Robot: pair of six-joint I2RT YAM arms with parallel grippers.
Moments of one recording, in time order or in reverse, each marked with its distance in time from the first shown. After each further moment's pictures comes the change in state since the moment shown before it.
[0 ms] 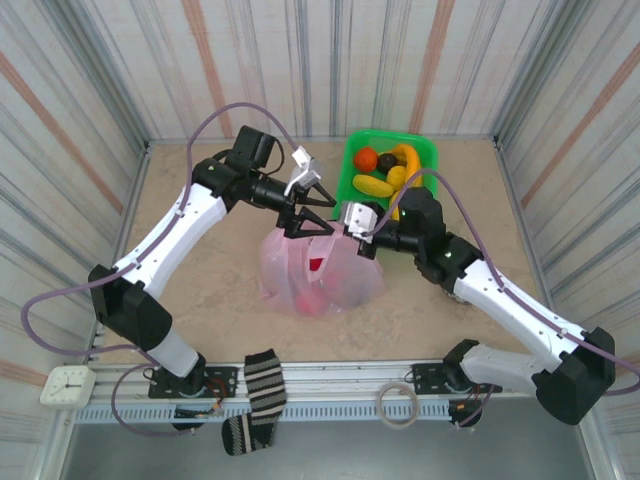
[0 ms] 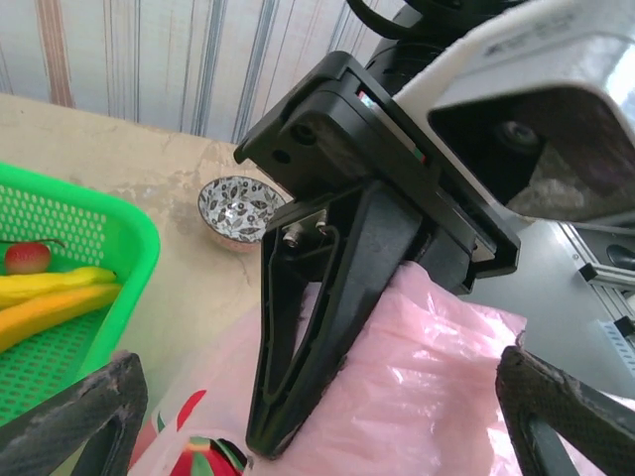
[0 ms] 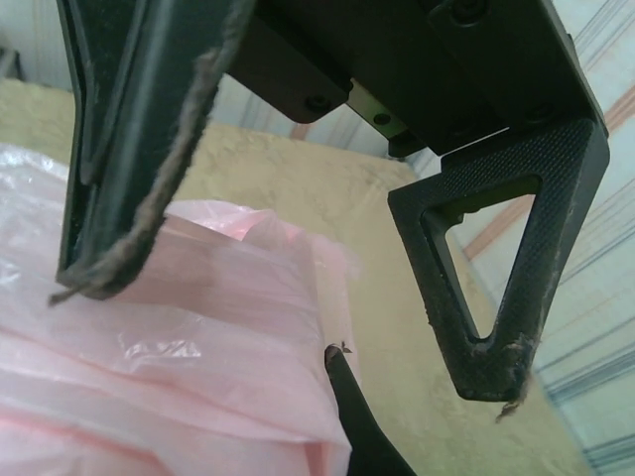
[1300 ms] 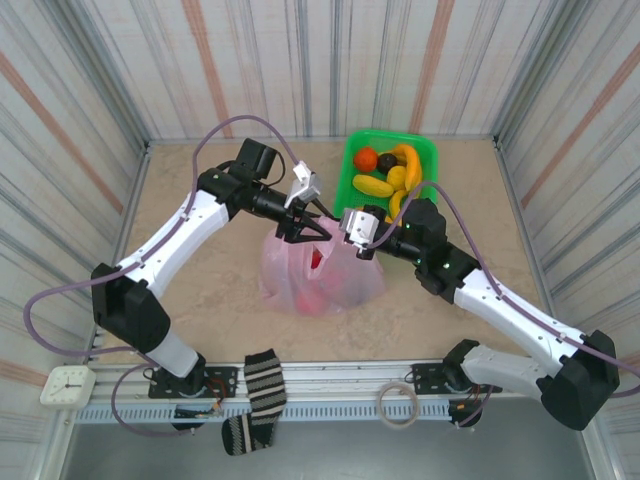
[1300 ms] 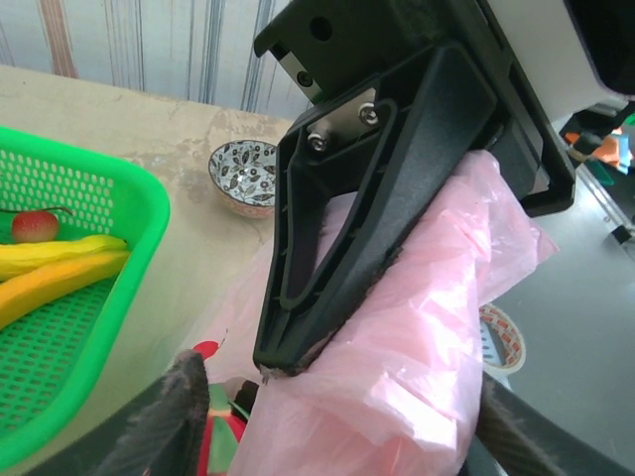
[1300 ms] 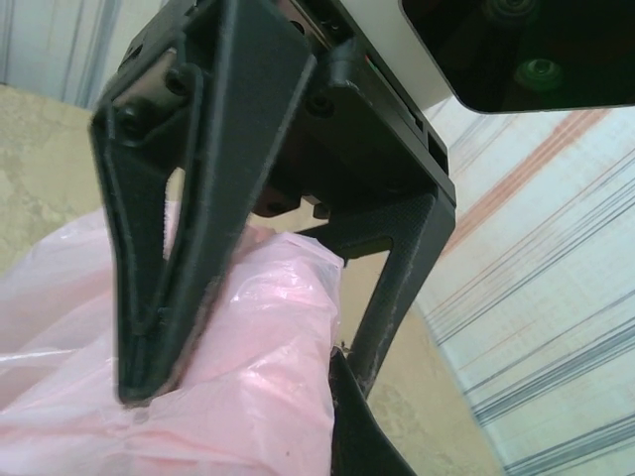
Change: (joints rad) left arm 0.003 -0.017 -0.121 0.047 -0.033 0.102; right arm 0.013 -0.039 -0.107 0.196 0.056 -0.029
